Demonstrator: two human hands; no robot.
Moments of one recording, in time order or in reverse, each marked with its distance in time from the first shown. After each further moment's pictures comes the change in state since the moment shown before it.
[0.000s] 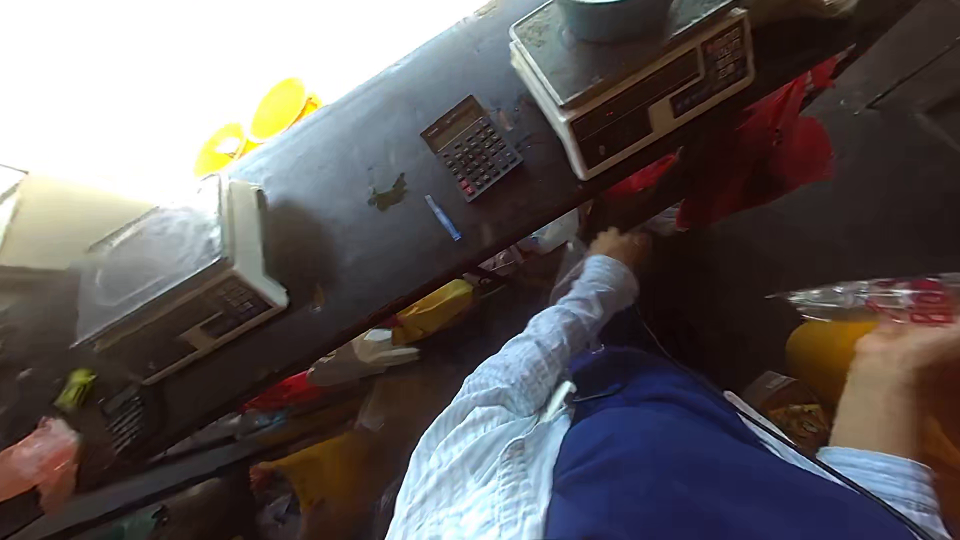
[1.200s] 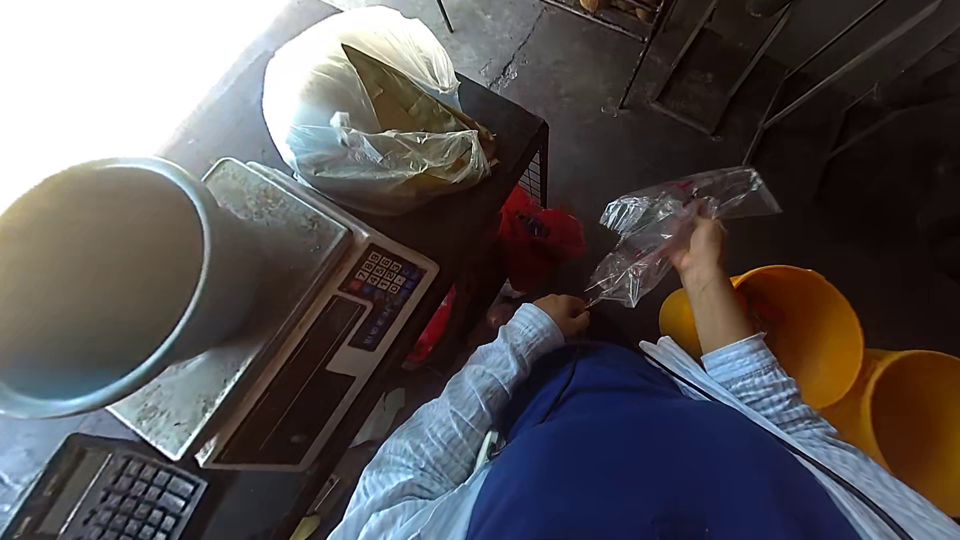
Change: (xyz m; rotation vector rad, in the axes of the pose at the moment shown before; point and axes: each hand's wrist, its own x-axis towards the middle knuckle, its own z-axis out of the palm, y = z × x) left_hand 0.263 0.317 -0.004 0.160 -0.665 0.541; right_hand 0.348 -0.017 0.145 0.059 0.131 0.365
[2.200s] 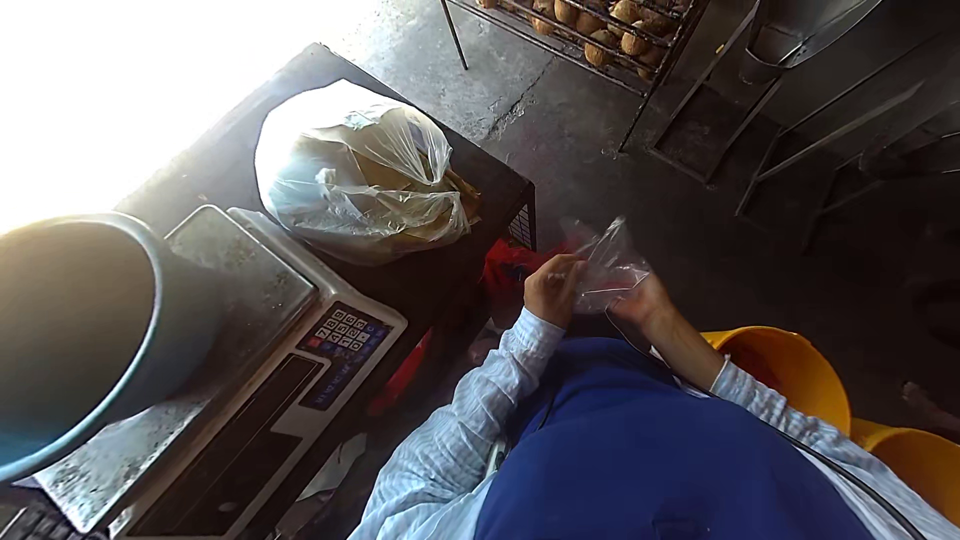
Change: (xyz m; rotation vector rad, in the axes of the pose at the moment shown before) left_hand 0.074 0.057 -0.055 -0.632 1.306 0.560; right_hand 0.028 -0.006 0.035 0.061 -0.283 0.688
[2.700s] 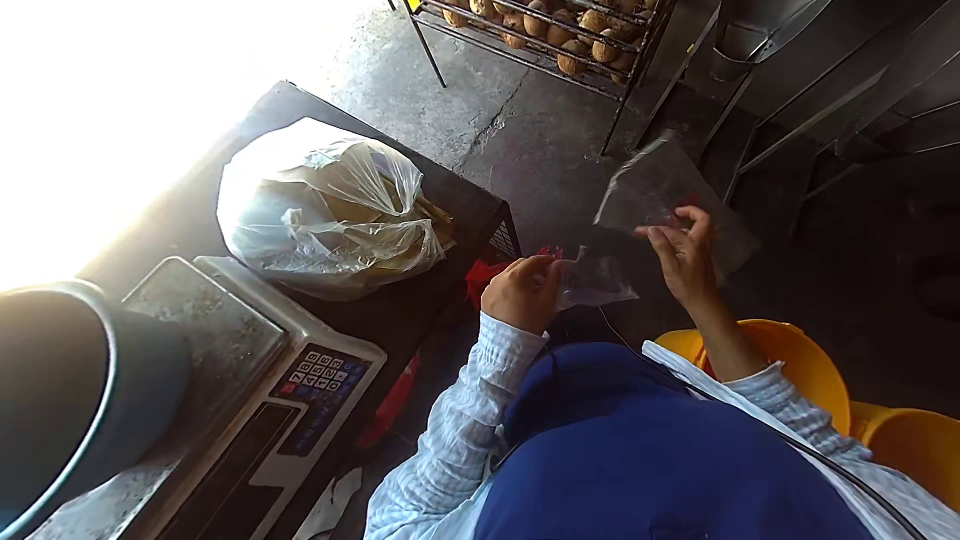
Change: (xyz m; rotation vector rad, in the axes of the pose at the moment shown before) left_hand 0.040 0.061 -0.011 0.651 -0.209 -0.155; right_hand -0.015 -0.094 -0.029 -1.417 0.159 -1.308
